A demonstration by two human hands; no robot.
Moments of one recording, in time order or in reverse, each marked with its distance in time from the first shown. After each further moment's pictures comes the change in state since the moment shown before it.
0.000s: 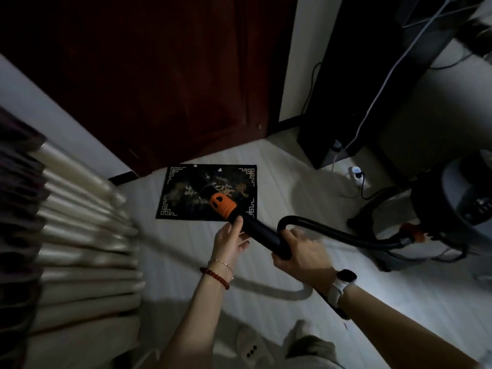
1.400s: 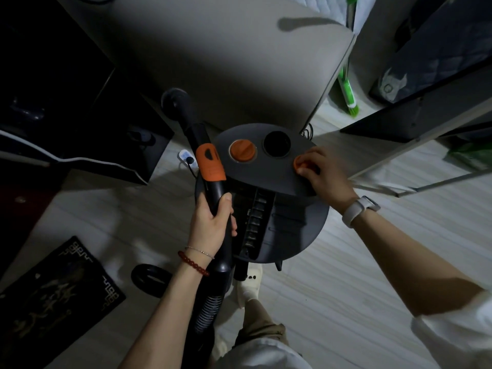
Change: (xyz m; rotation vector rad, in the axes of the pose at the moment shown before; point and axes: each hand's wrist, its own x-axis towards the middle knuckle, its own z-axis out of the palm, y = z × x) left_hand 0.169 -0.168 0.662 0.729 -0.536 0.110; right_hand -0.006 0.737 -0.170 0.553 0.528 0.666
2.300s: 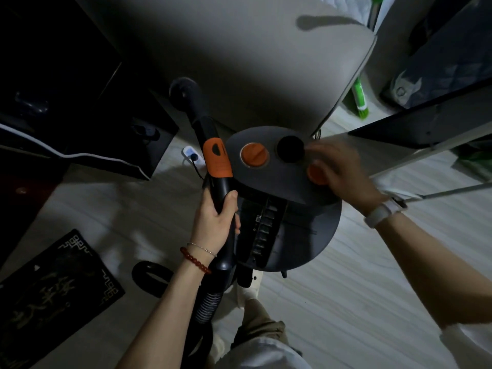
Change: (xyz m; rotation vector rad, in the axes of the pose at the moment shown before) left_hand 0.022 0.003 -0.007 0.000 -0.029 0.023; right_hand 0.017 -0.017 -0.021 -0.182 -0.023 -0.305
